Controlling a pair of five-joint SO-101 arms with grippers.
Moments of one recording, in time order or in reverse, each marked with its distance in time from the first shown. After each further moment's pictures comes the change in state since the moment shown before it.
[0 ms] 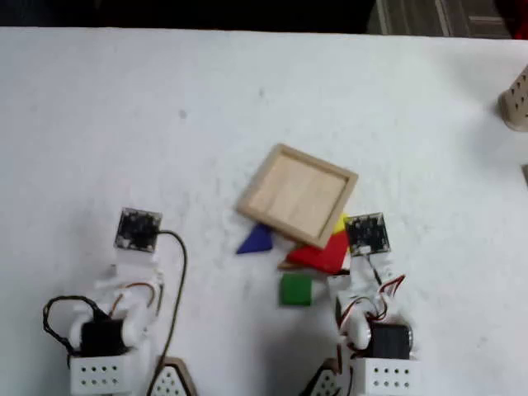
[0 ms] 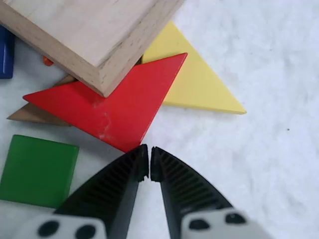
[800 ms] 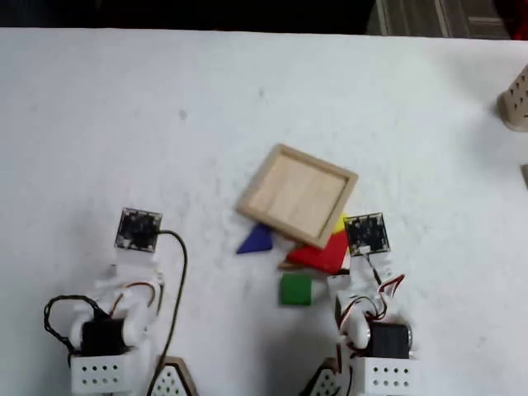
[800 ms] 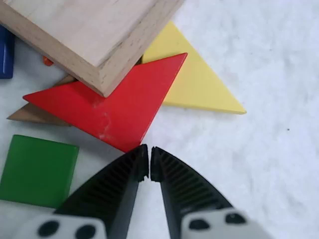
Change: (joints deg) left arm 0.0 0.0 0.0 0.0 0.0; right arm 0.0 0.0 0.0 0.0 0.0
